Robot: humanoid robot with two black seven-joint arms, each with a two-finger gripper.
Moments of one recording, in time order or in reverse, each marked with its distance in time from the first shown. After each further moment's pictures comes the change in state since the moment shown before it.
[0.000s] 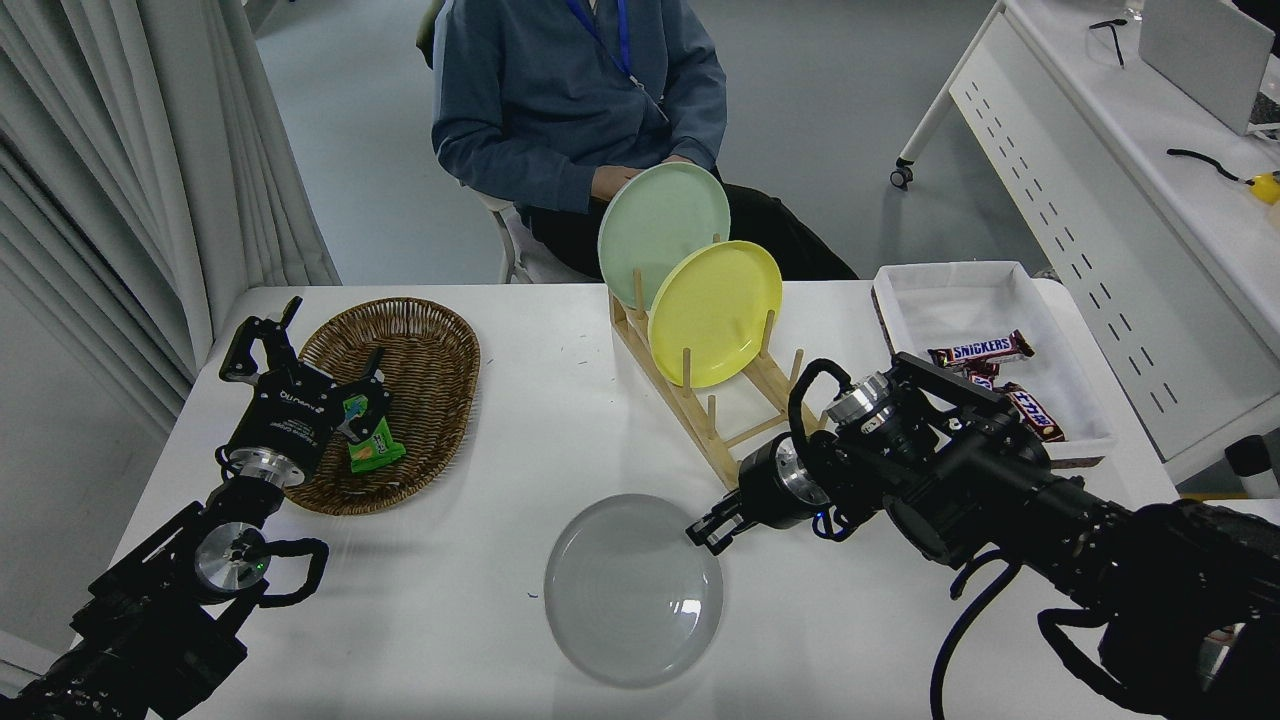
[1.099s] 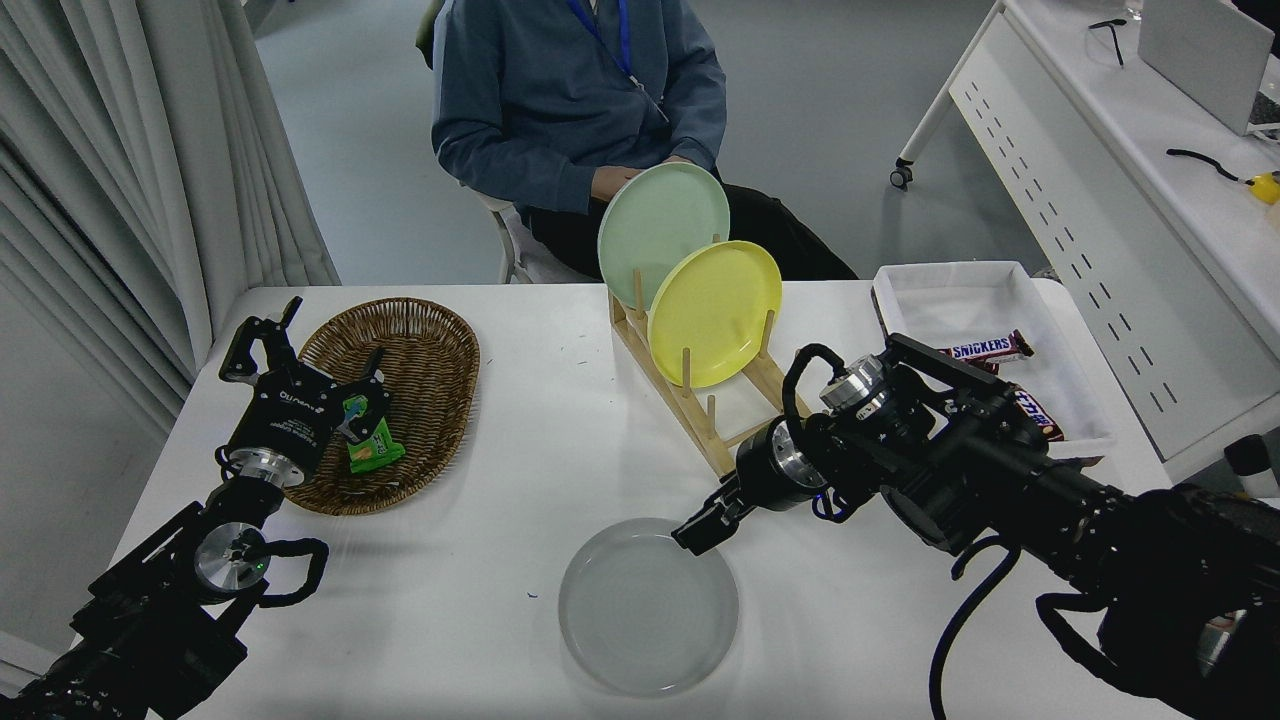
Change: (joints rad) left arm 0.000 0.000 0.000 0.000 0.000 0.000 0.000; right arm 0.054 0.000 -0.034 0.032 -0.061 0.097 0.005
